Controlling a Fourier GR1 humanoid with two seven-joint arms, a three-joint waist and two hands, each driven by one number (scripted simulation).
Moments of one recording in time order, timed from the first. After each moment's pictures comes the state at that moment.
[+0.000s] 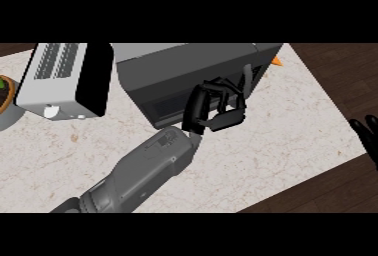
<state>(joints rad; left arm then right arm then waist) -0.90 0.00 -0.76 -0.82 0.84 0.56 -0.52 0.12 -0.40 -0.11 -2.01 -0.55 0.47 -0.23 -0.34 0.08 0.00</state>
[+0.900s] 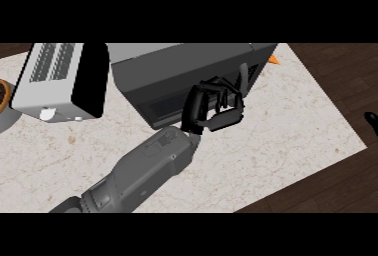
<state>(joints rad) -0.90 0.00 -0.78 -0.79 0.92 0.55 -0.64 0.08 -0.45 -0.15 -2.03 -0.64 0.46 -0.16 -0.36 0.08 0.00</state>
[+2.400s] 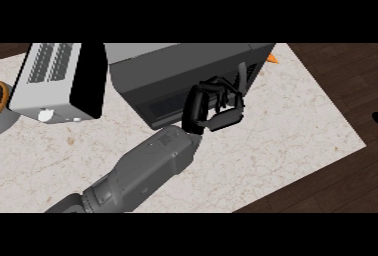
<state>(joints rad) -0.93 0.00 -0.82 -0.75 1.02 0.55 -0.74 0.04 -0.55 -0.16 -2.05 -0.81 0.52 -0.08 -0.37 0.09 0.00</state>
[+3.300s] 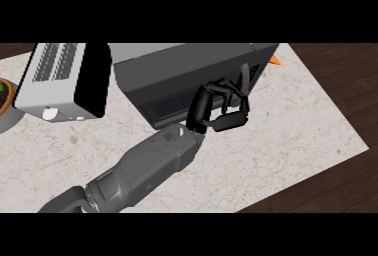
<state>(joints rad) -1.00 0.00 -0.93 -0.68 1.03 0.57 -0.69 0.02 -0.59 -0.16 -2.07 -0.92 0.57 -0.06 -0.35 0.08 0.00</state>
